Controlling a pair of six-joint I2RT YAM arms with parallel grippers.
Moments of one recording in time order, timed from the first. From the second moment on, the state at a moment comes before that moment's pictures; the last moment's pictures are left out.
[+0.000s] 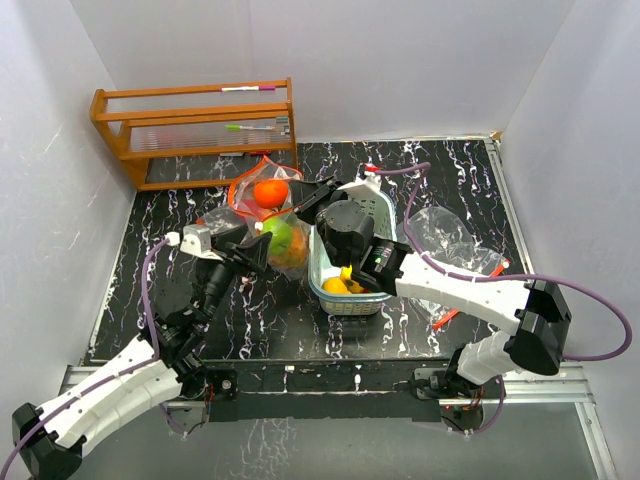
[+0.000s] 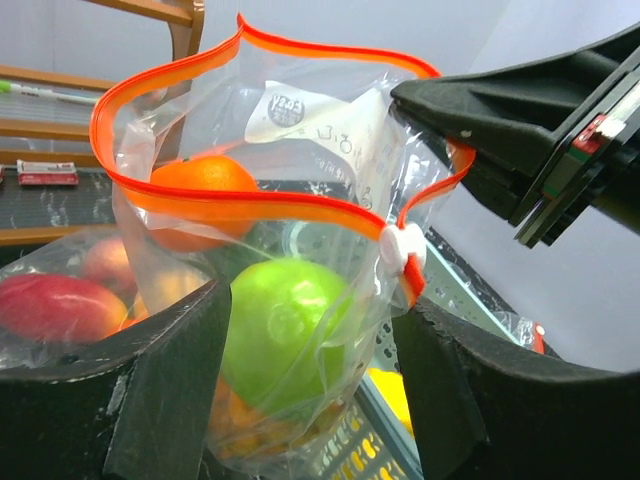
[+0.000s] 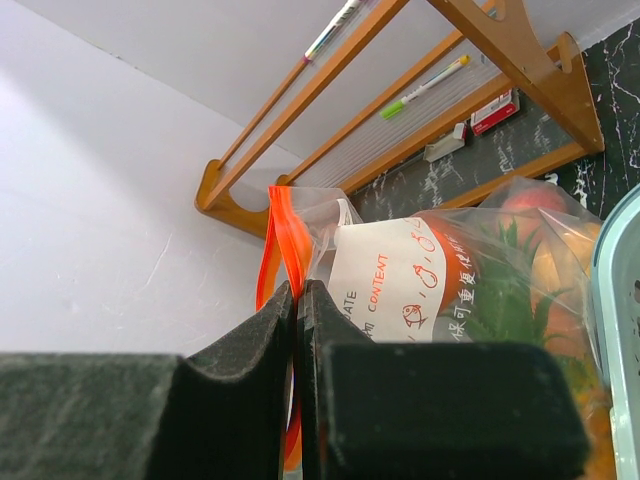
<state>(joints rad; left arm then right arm) -0.79 0.54 0.40 0.35 -0.35 -0.29 1.04 1.43 1.21 0.25 0.75 0.95</state>
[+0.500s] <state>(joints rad) -0.79 0.62 0.40 0.48 -0.30 -0.25 1.04 1.43 1.20 0.25 0.74 0.95</state>
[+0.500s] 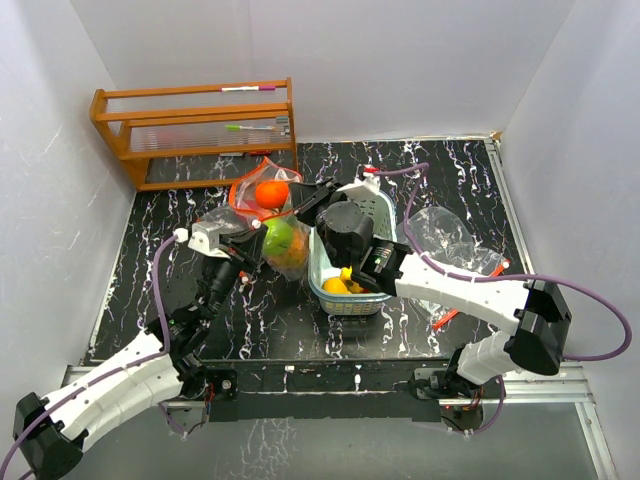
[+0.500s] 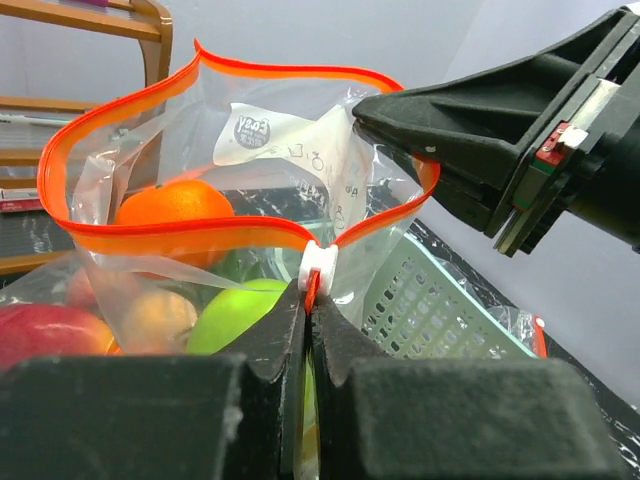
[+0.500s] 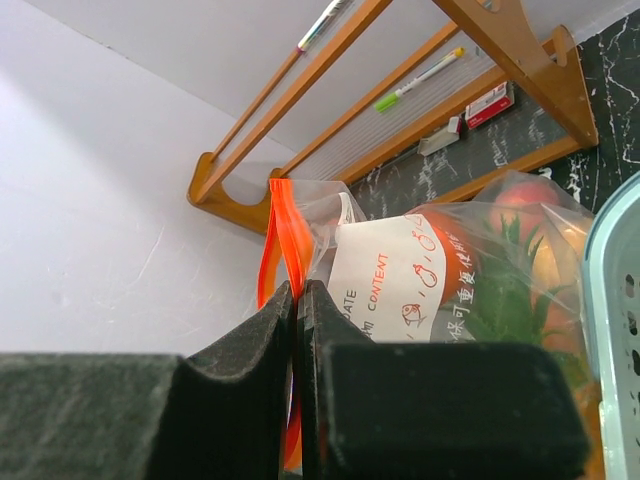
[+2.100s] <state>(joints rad) -0.79 0.31 1.03 -0.70 0.21 0.07 1.04 1.39 1.50 -0.12 -0.74 -0.22</state>
